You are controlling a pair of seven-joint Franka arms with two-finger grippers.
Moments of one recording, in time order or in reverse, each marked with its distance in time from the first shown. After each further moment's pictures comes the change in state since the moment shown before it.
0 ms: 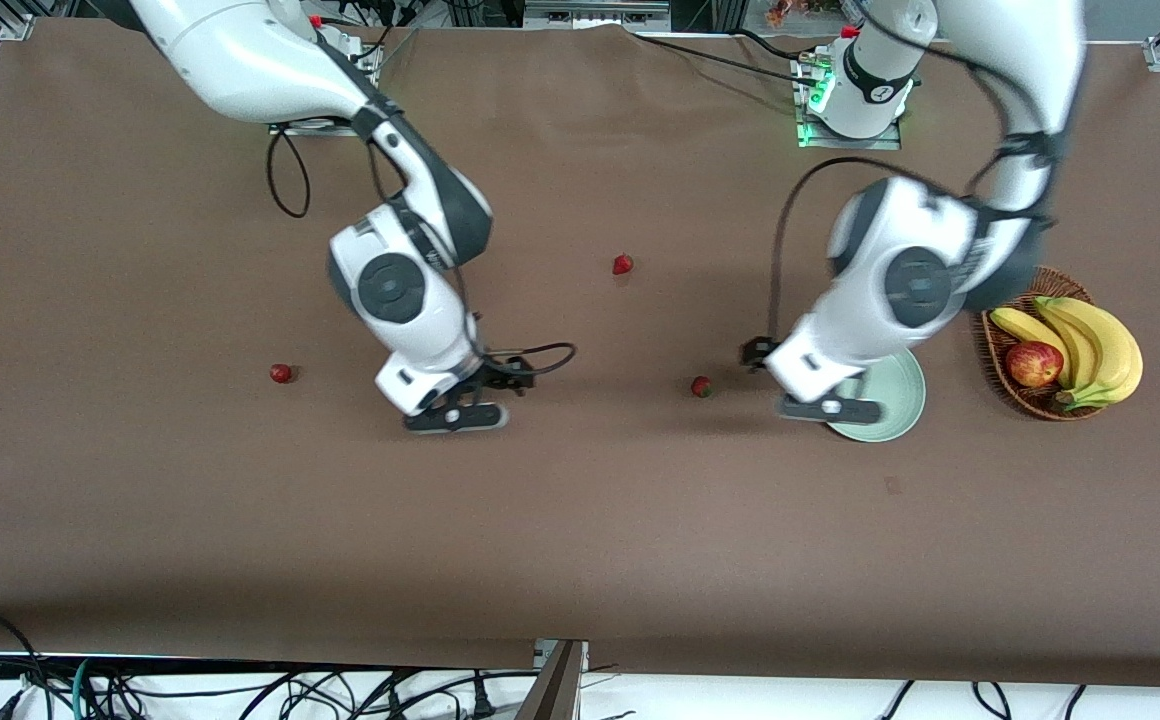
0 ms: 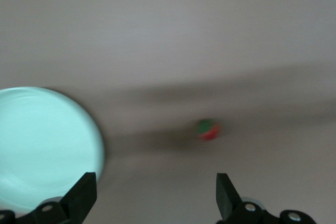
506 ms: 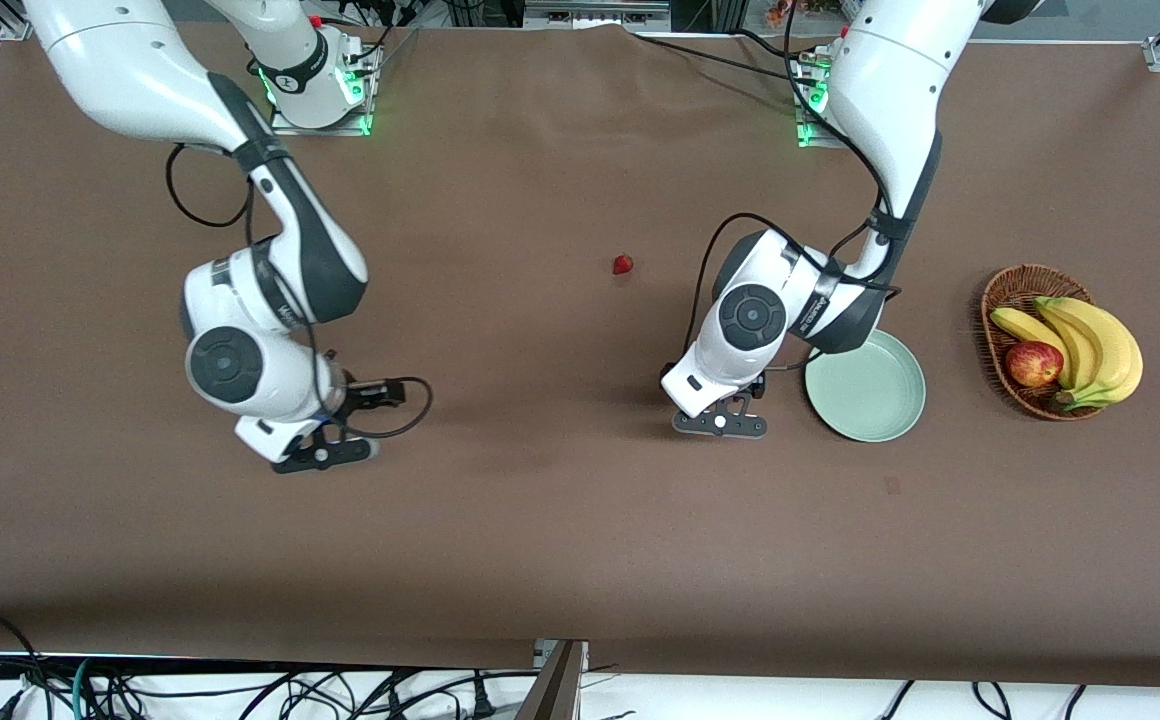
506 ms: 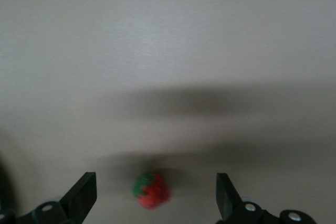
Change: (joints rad) left arm -0.088 0.210 0.012 0.062 0.142 0.138 -0.144; right arm -0.187 -0.011 -0.058 -0.006 -0.005 -0.175 -0.320
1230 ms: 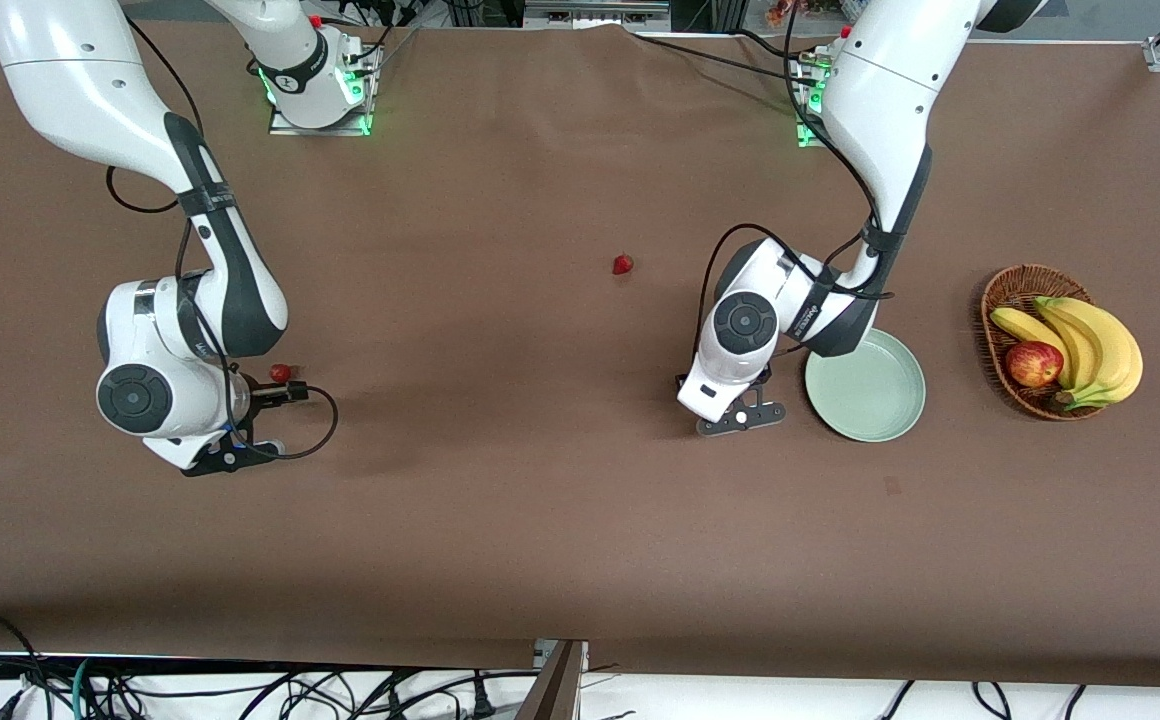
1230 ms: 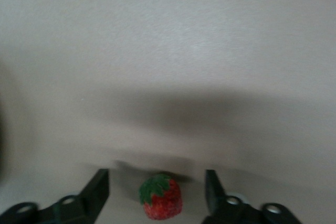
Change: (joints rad) left arm 0.002 0.011 0.004 -0.076 0.000 0.047 -0.318; right arm -0.001 -0.017 -0.212 -0.136 -0.003 0.026 -0.179
